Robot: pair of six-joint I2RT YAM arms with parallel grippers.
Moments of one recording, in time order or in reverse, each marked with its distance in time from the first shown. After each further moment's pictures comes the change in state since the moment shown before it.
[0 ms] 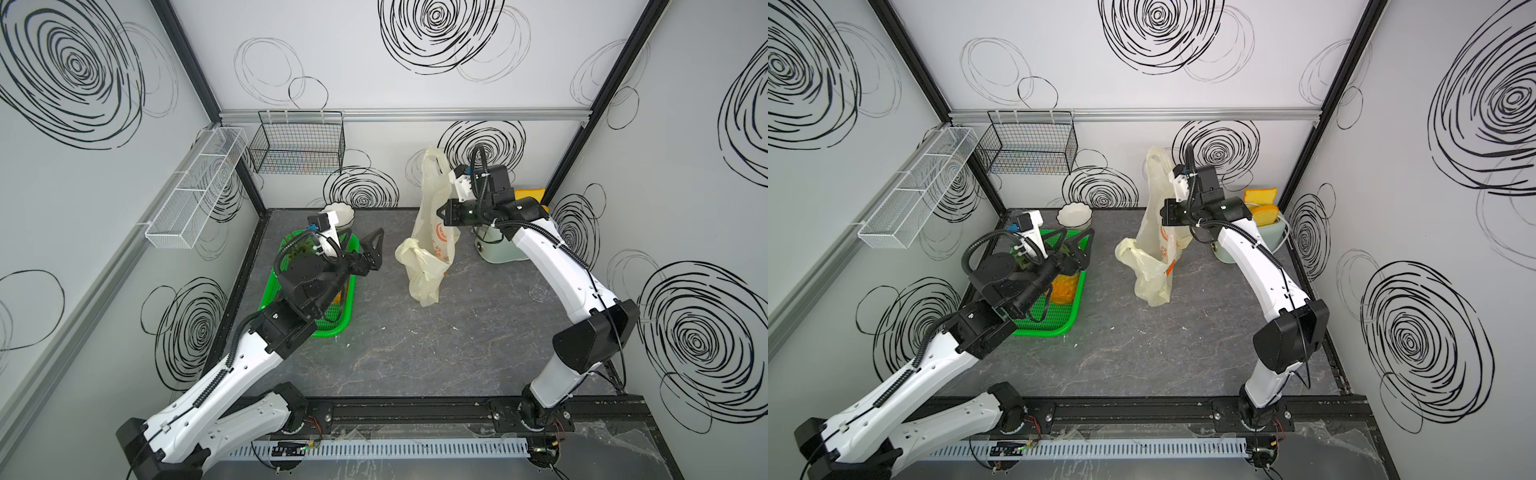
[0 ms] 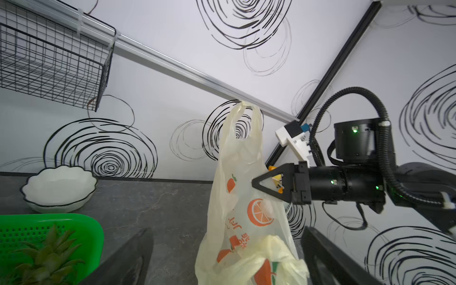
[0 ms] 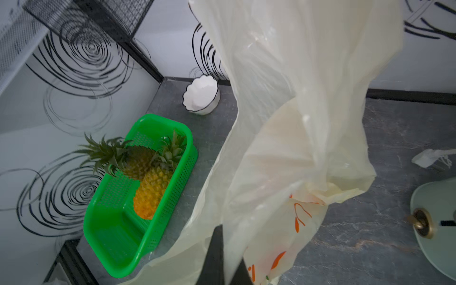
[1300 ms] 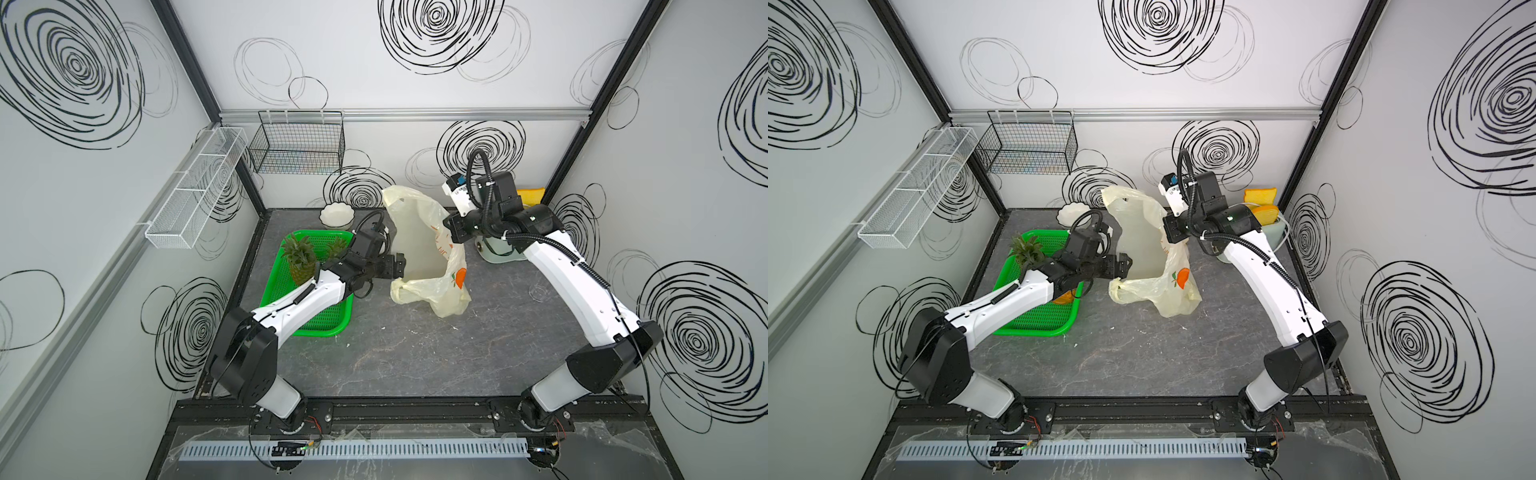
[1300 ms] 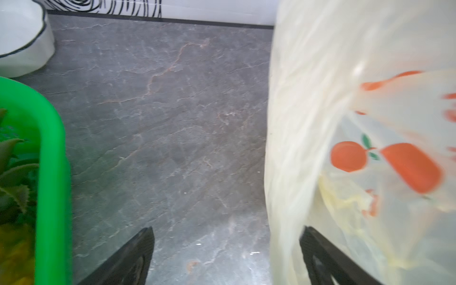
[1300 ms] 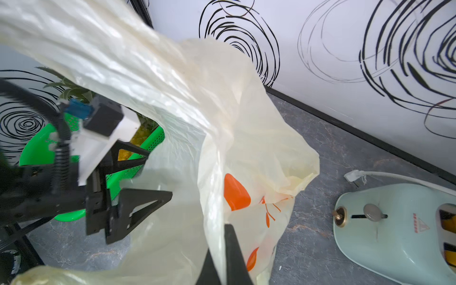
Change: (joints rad) left arm 0.058 0.560 0.123 -0.224 0.217 0.068; right arm 0.073 -0.116 -0.023 -0.121 0.144 -0.292
